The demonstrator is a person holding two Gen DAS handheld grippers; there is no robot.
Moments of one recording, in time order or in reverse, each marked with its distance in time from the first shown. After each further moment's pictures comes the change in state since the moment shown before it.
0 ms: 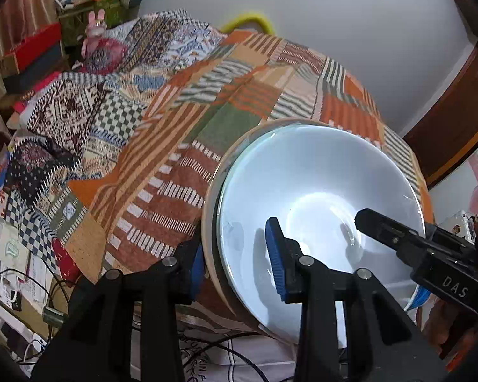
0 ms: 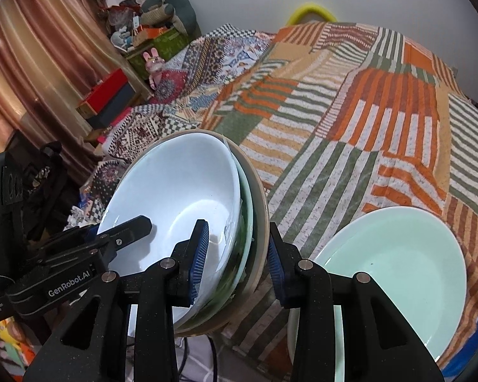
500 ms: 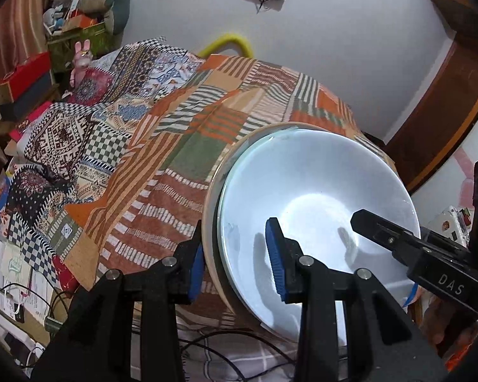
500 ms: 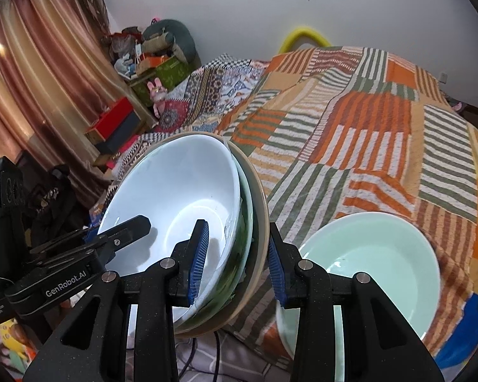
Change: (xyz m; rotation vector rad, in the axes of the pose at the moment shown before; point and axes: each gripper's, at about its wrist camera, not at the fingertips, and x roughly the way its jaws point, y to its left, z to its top) left arm -0.043 -0.046 0.002 0.067 -0.086 -0.041; right arm -0.053 -0.013 -0.005 0.034 -0.119 0.002
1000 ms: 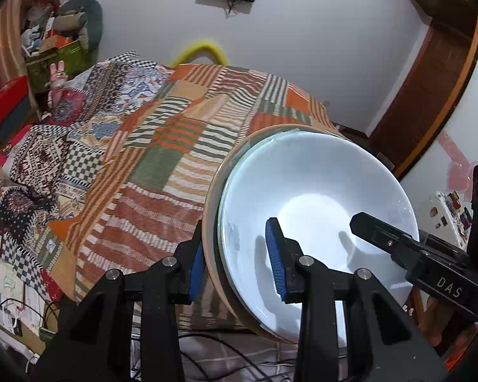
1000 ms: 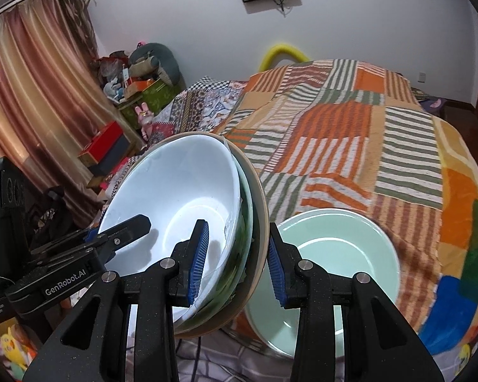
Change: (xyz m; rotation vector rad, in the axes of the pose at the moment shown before) left arm -0.009 -0.060 -0.001 0.089 -0.019 -0.062; right arm -0.047 -0.035 -0.011 0.062 -0.080 -0.044
